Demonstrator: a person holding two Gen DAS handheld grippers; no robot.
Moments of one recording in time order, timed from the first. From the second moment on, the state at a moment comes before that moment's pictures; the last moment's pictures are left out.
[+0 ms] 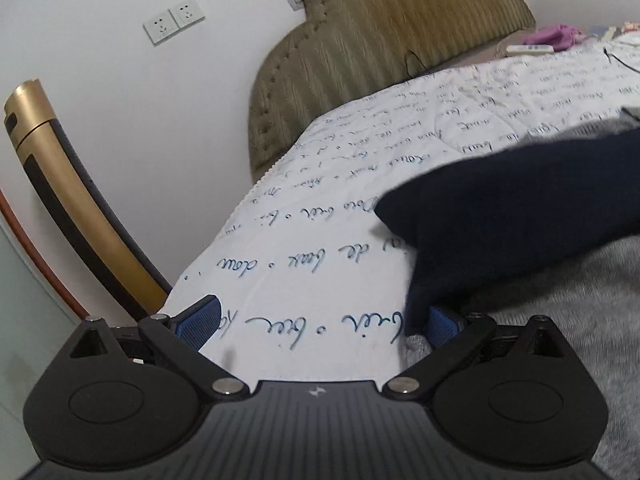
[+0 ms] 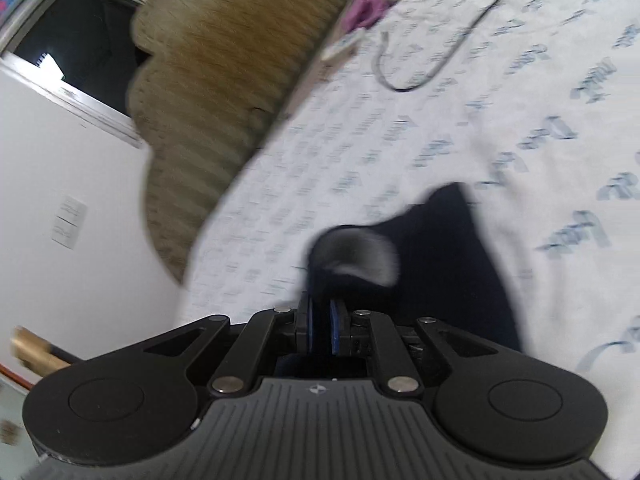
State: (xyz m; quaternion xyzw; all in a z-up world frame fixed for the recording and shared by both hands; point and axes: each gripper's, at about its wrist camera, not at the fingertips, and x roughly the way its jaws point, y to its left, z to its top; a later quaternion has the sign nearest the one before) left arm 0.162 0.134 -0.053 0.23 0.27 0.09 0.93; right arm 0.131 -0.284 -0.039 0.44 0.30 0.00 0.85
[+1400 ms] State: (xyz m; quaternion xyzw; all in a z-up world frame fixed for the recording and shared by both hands) left arm 0.127 0.130 -0.036 0.22 0.28 0.05 0.93; right arm 0.096 -0.299 -0.051 0.42 0.30 0.01 0.85
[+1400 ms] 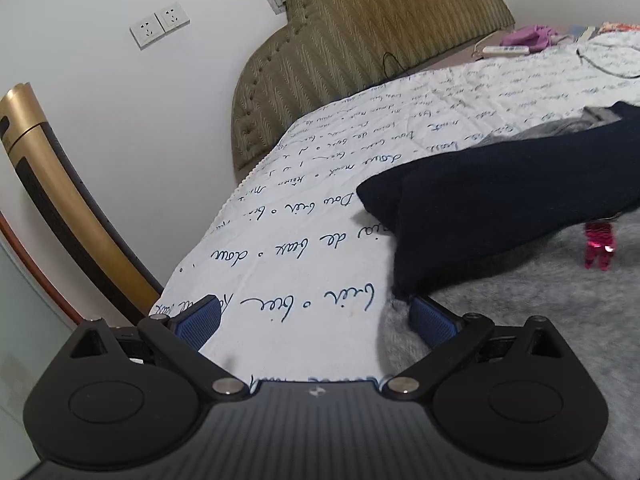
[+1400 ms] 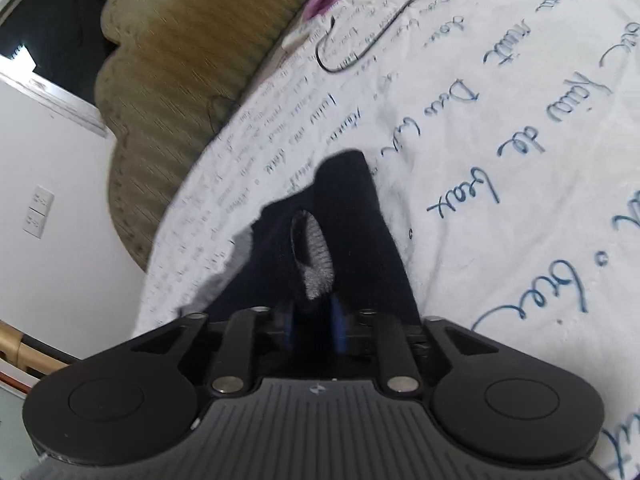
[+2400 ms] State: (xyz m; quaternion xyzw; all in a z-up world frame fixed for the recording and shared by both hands) left arm -0.016 0.190 -0.022 0.03 0.40 -0.17 0.90; right arm -0.108 -0.299 -0.033 0.23 0.41 0.16 0.87
